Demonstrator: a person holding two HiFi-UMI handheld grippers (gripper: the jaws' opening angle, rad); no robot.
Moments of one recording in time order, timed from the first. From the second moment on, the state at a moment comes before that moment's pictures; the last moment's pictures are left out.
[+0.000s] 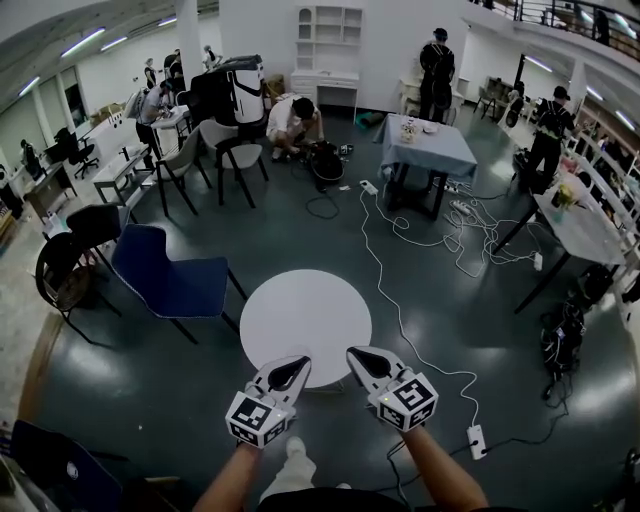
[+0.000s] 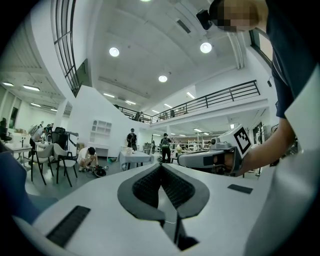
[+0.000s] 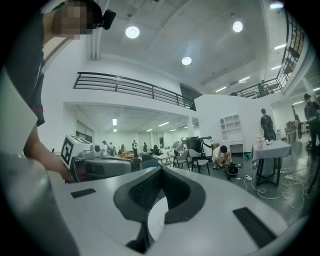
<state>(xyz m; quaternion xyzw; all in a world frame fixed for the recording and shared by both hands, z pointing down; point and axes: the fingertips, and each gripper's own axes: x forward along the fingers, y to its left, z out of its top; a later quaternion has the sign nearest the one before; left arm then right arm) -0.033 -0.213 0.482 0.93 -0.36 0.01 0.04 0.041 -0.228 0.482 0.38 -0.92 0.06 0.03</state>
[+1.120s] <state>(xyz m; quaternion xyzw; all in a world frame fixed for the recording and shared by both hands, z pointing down) 0.036 -0.044 0.469 0.93 -0.37 0.01 0.03 0.115 -0.053 0.462 0.37 -0.93 0.04 0.02</state>
